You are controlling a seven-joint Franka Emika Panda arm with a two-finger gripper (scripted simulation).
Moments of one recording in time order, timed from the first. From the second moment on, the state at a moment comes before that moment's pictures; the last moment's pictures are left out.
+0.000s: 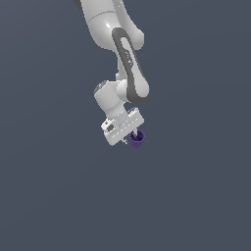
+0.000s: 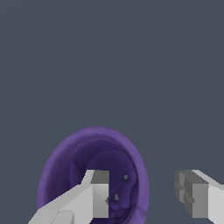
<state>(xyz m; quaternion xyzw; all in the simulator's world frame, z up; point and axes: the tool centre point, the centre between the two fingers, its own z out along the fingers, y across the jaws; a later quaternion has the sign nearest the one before) -0.039 0.026 0.074 -0.92 -0.27 -0.22 0.17</state>
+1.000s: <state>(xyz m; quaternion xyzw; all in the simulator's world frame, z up) -0.034 0.033 0.065 -0.92 -0.27 -0.22 0.17</state>
